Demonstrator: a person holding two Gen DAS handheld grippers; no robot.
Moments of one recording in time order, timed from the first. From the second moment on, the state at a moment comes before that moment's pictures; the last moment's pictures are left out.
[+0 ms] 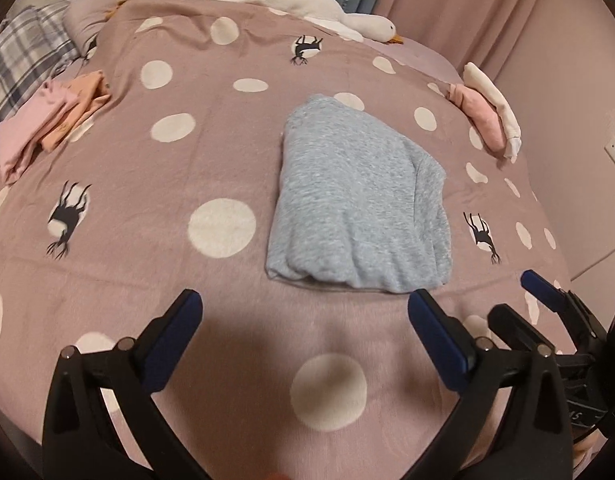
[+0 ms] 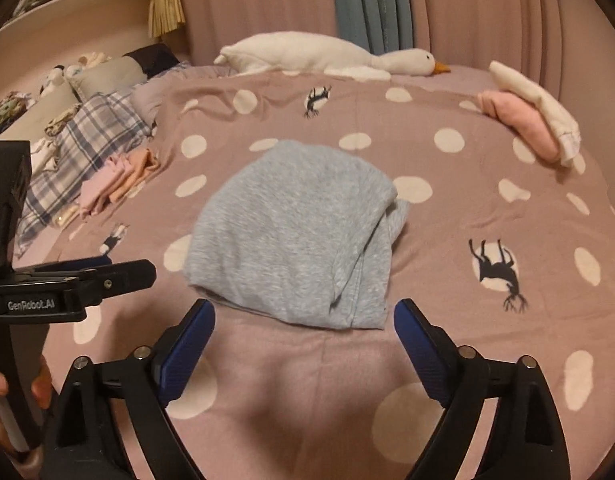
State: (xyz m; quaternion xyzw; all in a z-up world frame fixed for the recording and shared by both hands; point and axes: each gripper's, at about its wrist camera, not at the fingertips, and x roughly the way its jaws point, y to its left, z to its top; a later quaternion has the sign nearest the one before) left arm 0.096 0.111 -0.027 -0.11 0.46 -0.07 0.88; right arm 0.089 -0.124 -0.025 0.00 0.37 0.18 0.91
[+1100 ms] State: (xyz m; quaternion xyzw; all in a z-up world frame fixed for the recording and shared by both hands) left arm 0.073 0.101 -0.003 -0.04 0.44 -0.01 0.90; right arm 0.073 -0.115 -0.008 -0.02 0.37 0.16 0.91
